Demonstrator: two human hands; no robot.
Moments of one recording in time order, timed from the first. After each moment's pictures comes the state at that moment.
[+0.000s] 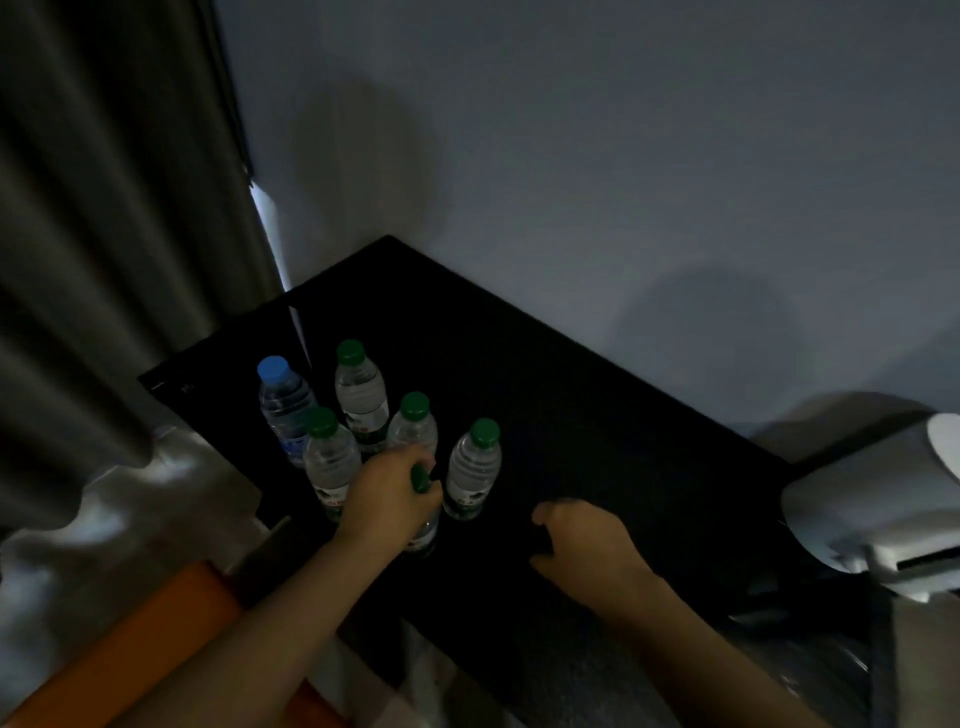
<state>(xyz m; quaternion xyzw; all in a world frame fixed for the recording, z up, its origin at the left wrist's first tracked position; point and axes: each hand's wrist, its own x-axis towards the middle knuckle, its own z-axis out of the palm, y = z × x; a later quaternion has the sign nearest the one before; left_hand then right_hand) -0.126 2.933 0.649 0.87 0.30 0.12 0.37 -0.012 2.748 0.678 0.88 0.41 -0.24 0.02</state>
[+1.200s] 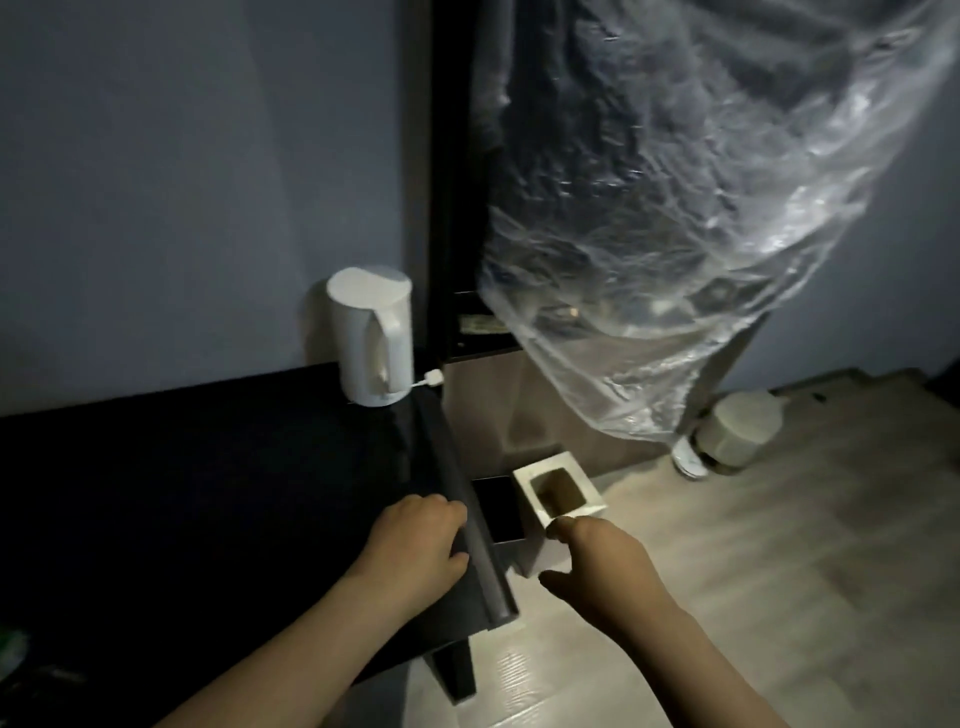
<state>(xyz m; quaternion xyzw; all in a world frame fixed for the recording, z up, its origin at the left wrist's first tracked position) -0.108 2.467 0.730 0.94 -0.30 -0.10 0.11 -0.180 2.284 0.728 0.98 -0.10 -0.09 -0.13</state>
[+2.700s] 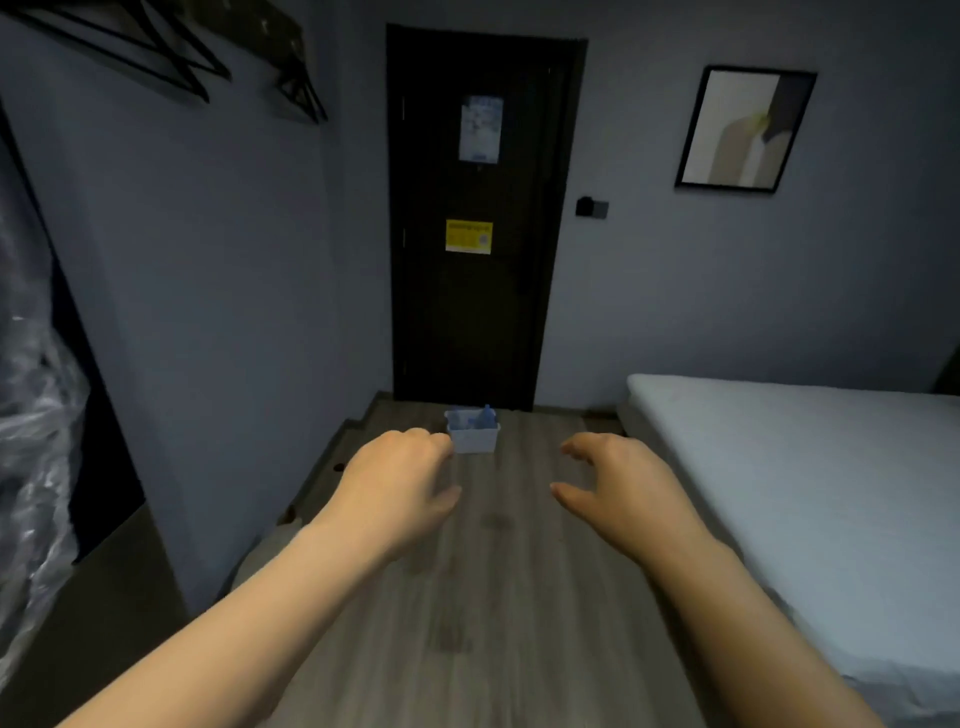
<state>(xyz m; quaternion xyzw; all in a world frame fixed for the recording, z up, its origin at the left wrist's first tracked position) -0.159 1.608 0.894 0.63 -0.75 0.06 0.16 -0.373 1.590 0.900 0.79 -0.59 0.18 0.00</state>
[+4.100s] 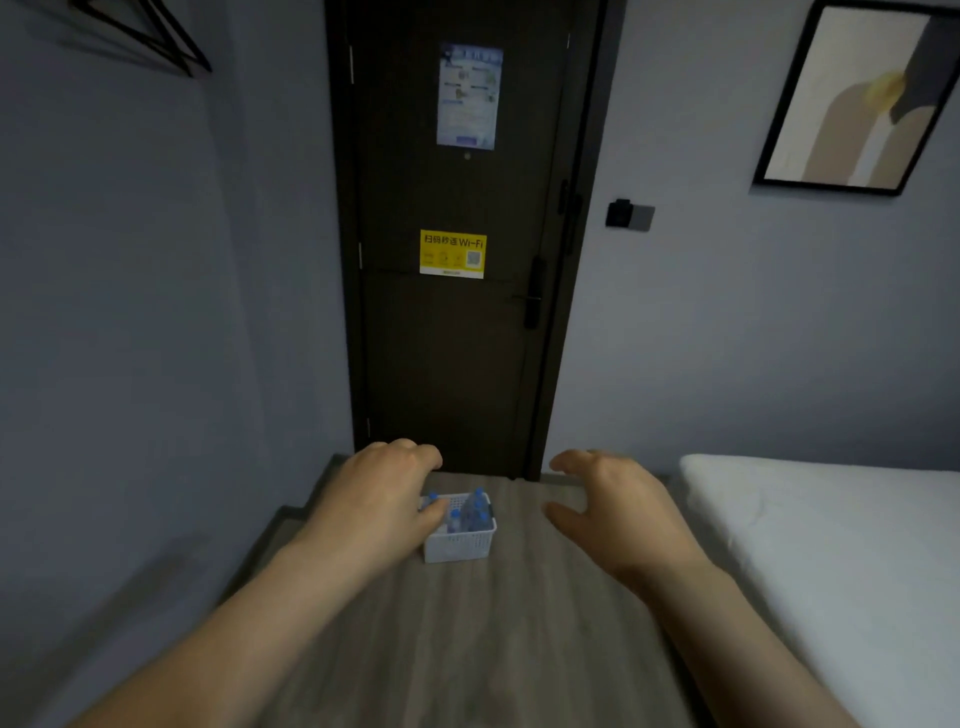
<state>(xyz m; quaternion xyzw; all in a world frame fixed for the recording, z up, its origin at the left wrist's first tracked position) -0.124 0.876 0.885 0.64 -0.75 -0.02 0.17 -0.334 0.859 0.888 0.80 -0.58 0.15 -0.03</state>
